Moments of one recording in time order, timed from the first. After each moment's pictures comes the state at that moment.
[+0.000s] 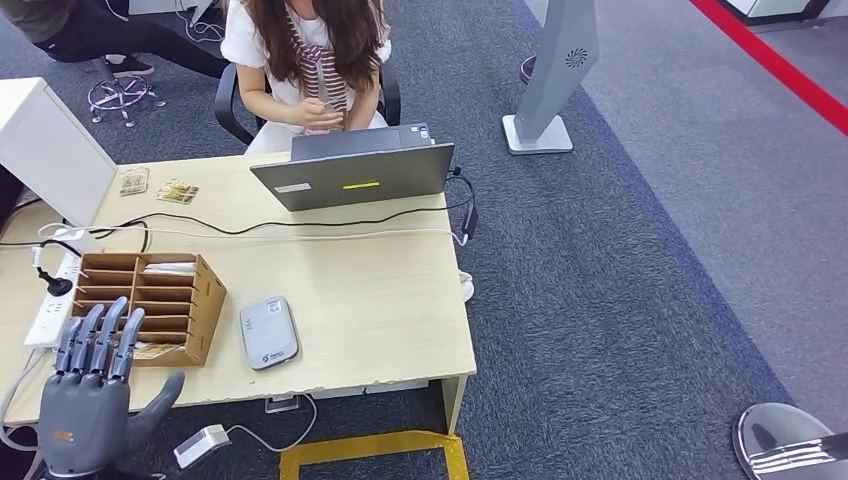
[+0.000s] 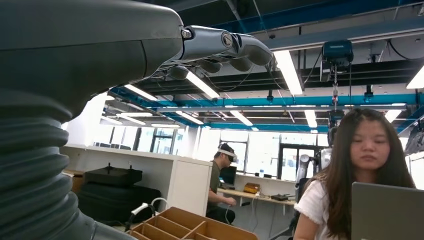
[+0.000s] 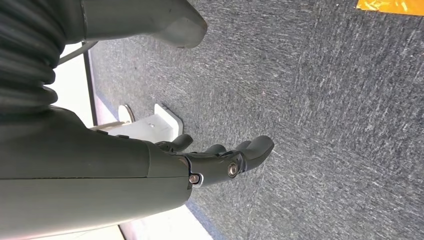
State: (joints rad) left arm 0.11 0.26 -0.23 -1.58 -1.23 0.66 -0.22; right arm -0.05 0.13 -0.90 -0.19 1.36 -0.22 0.16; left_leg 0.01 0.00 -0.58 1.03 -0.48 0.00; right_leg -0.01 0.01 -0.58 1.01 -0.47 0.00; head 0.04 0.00
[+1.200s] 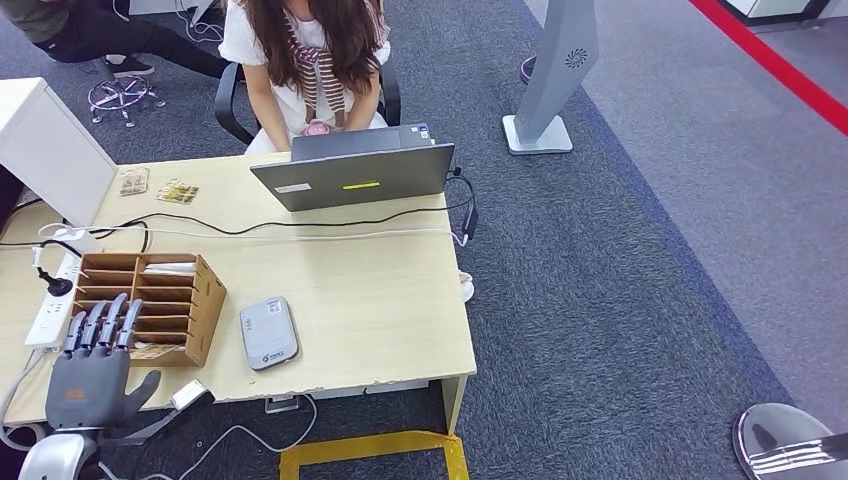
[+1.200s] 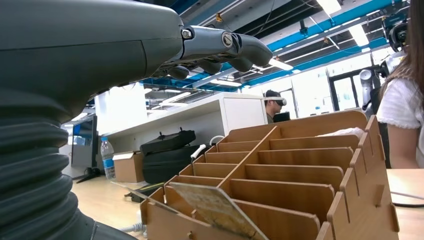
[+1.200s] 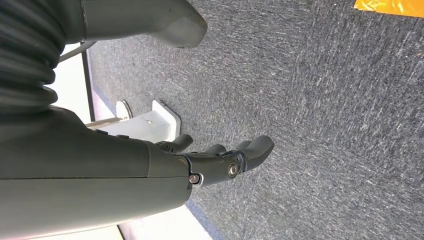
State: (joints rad) left arm -0.09 0.29 -0.19 -1.17 -1.32 0.53 -0.10; right arm -0.06 0.13 -0.91 -0.19 1.38 -0.21 0.16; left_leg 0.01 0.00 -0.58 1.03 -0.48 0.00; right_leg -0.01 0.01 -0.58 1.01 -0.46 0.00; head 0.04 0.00
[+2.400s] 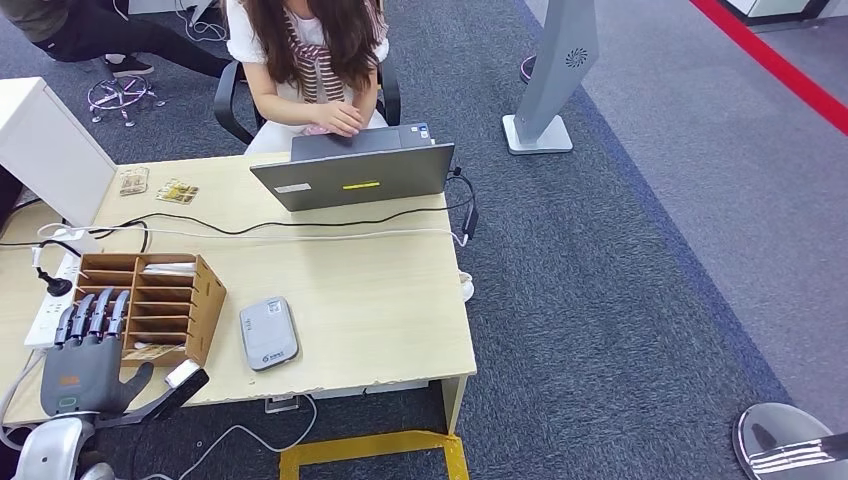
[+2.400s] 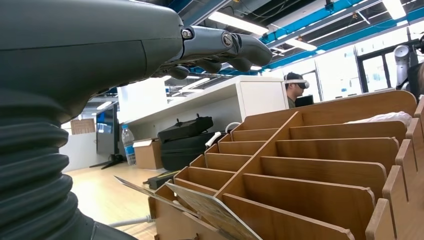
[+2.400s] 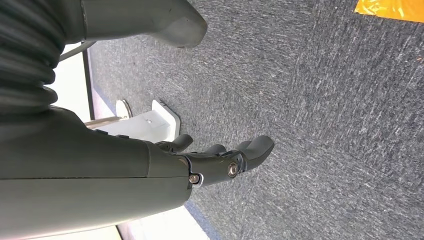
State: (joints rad) left arm -0.14 0.27 -0.17 -1.13 -1.32 0.46 -0.03; right arm -0.06 0.13 -0.91 -0.19 1.39 -0.20 0.16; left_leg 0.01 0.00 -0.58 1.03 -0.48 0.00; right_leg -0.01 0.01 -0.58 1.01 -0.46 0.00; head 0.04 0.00
